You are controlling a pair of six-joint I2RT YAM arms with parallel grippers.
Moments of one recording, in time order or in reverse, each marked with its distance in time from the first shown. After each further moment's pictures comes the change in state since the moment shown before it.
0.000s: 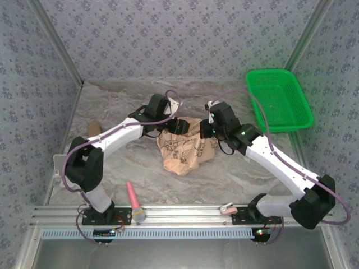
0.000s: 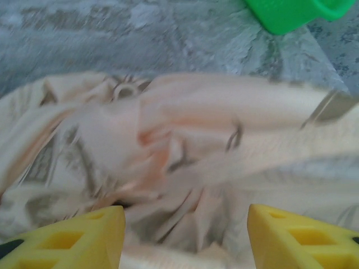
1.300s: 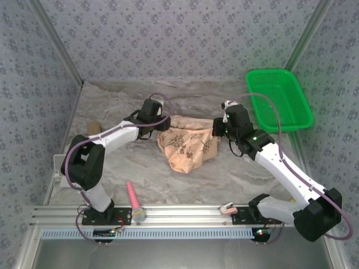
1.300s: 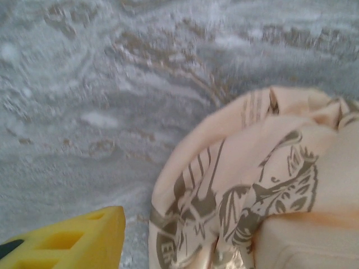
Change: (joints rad) left arm 0.110 -0.016 -0.158 0.076 -0.481 -0.031; right arm -0.137 -0.098 -0.105 0.084 0.045 0.037
